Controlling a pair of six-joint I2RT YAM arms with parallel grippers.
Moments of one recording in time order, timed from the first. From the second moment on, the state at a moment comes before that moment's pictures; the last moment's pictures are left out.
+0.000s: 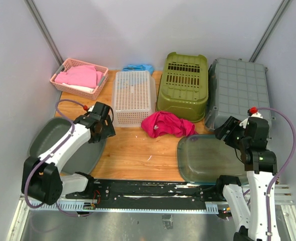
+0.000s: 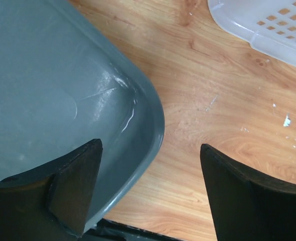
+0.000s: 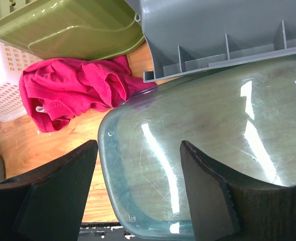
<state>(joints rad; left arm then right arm) -0.34 1.19 0.86 -0.81 -0.32 -0.66 -0.09 0.62 0.88 -0.91 -0.14 0.43</state>
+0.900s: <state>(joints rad) -0.71 1.20 0.89 -0.53 -0.04 -0.69 -0.09 0.63 0.84 -0.87 -0.19 0.43</state>
